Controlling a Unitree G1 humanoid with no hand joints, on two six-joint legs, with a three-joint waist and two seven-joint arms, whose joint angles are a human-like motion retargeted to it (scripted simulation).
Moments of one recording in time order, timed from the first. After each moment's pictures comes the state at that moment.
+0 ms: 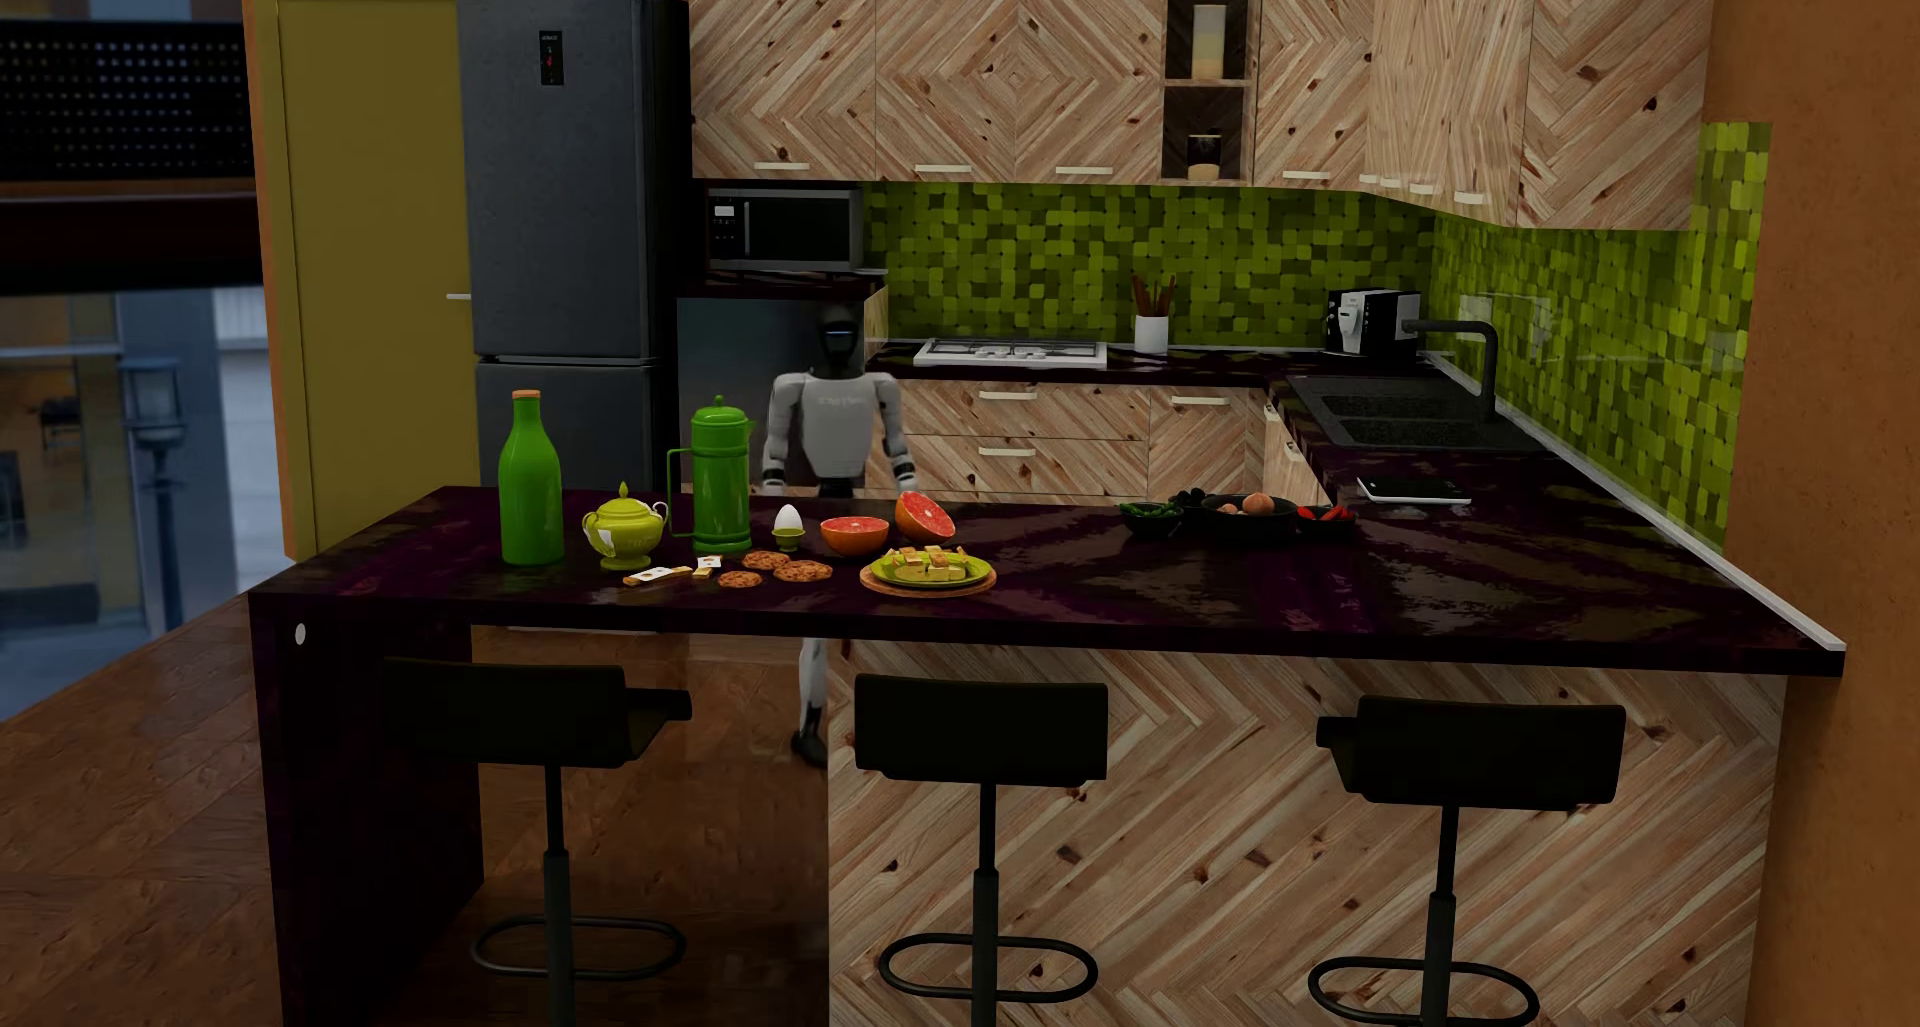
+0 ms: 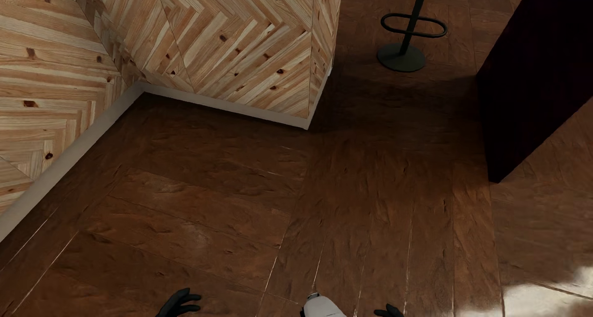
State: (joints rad) body -0.39 -0.58 -0.26 0.13 0.00 0.02 0.01 0.07 0.04 0.76 0.71 0.21 0.26 -0.42 -0.25 0.20 -0.13 -0.11 0.04 -0.06 0.05 0.59 0.64 0.03 0.07 0.07 0.01 -0.03 -0.05
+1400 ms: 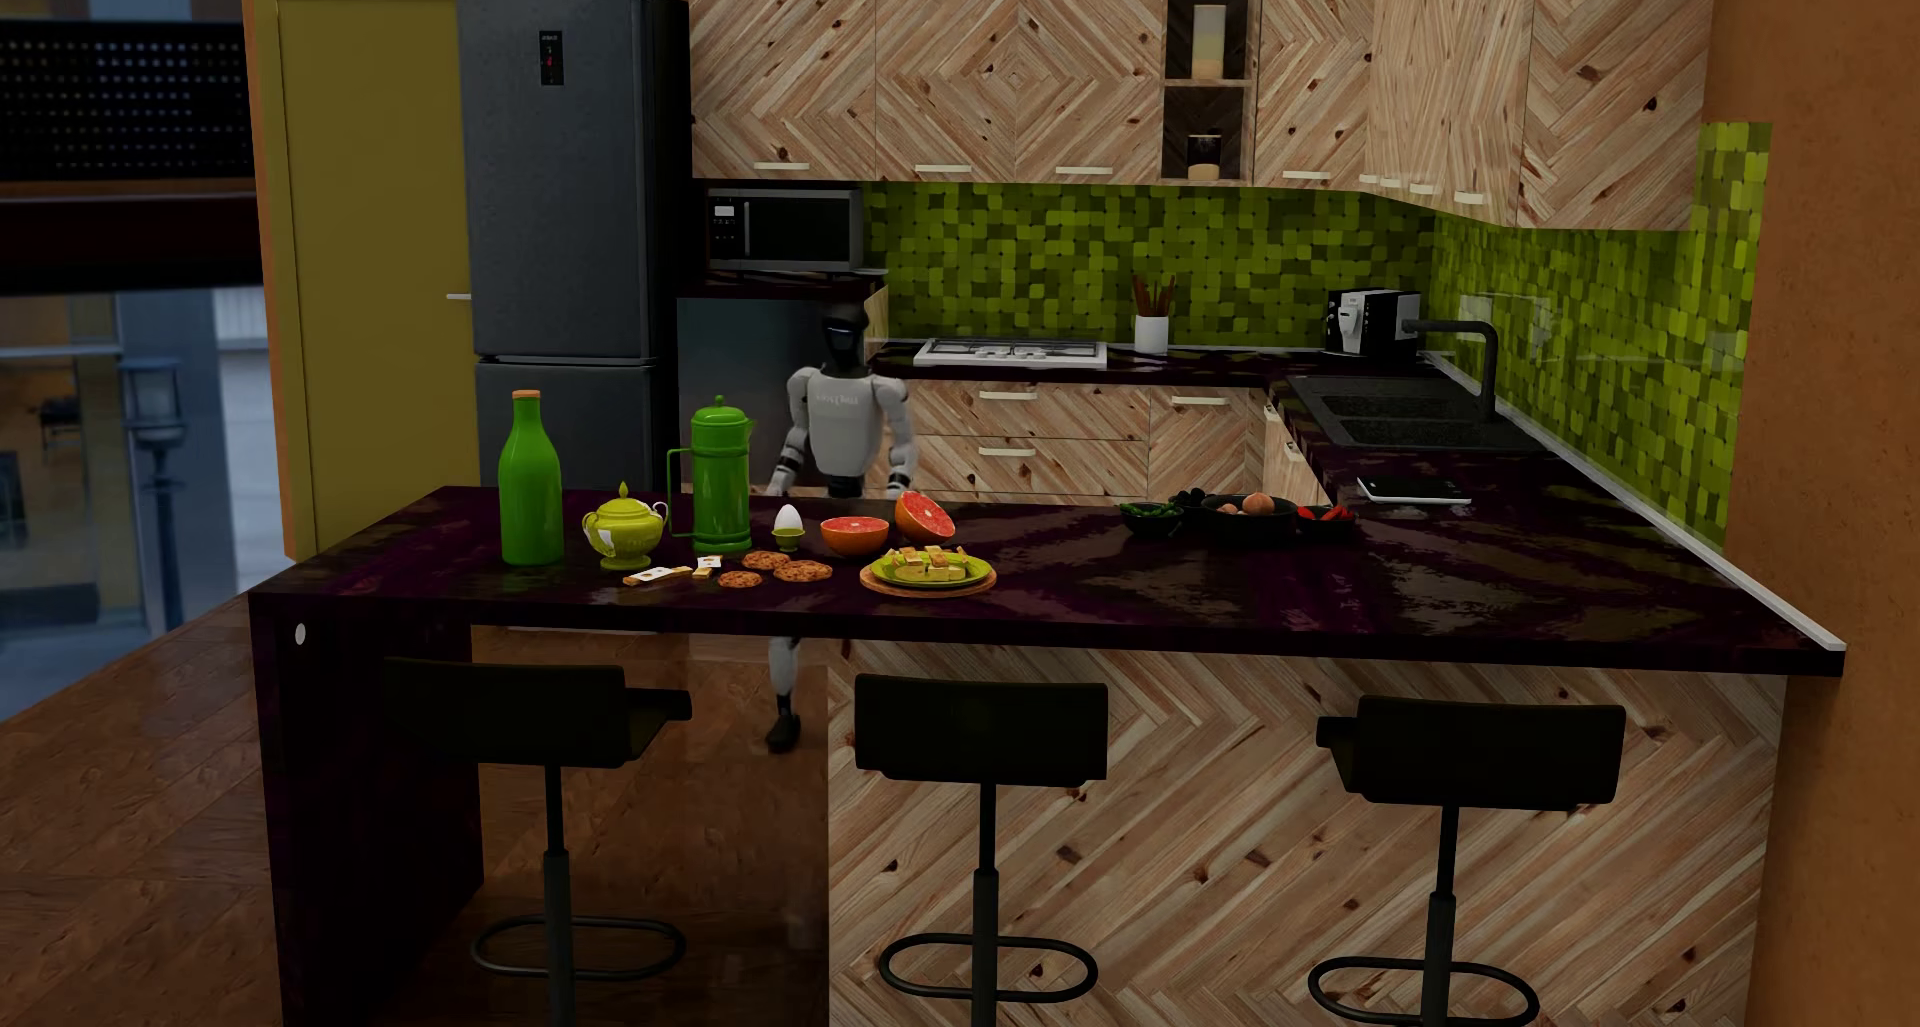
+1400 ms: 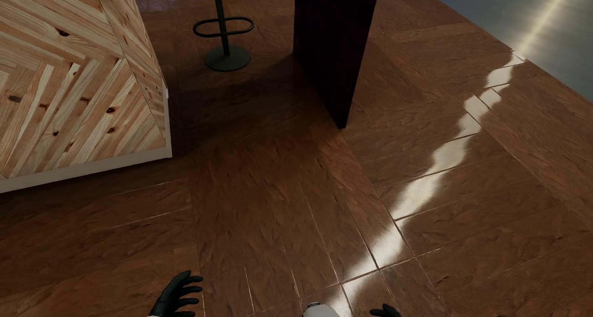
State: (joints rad) body -0.35 -0.54 -0.23 0.13 -0.04 -0.03 0.03 0.03 0.03 0.80 0.79 0.13 0.27 -0.46 -0.35 0.20 -0.15 -0.09 0.03 -0.06 0.06 0.61 0.63 0.00 0.06 0.06 -0.01 -0.02 0.01
